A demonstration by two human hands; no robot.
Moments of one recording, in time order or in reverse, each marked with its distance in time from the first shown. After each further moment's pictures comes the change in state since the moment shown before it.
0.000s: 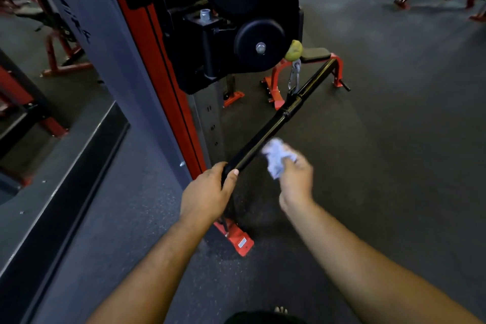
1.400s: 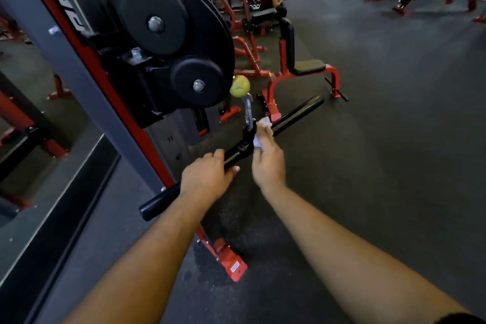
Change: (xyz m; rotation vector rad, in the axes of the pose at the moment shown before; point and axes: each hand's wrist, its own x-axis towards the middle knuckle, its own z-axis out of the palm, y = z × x) left_hand 0.115 0.105 0.020 0.387 -0.008 0.055; right_hand 0.128 -0.039 -0.019 -0.663 -0.166 -0.615
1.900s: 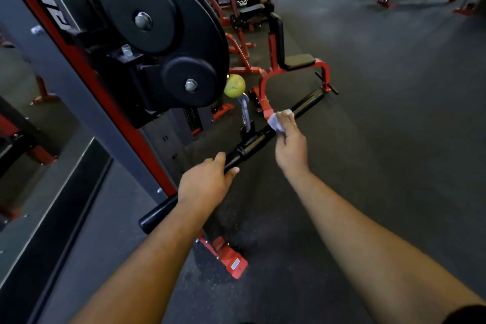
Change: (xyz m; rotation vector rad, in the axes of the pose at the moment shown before) left_hand -0.012 -0.001 0.012 0.006 0.029 0.060; right_hand 0.023 0.032 -0.042 -0.013 0.101 0.075
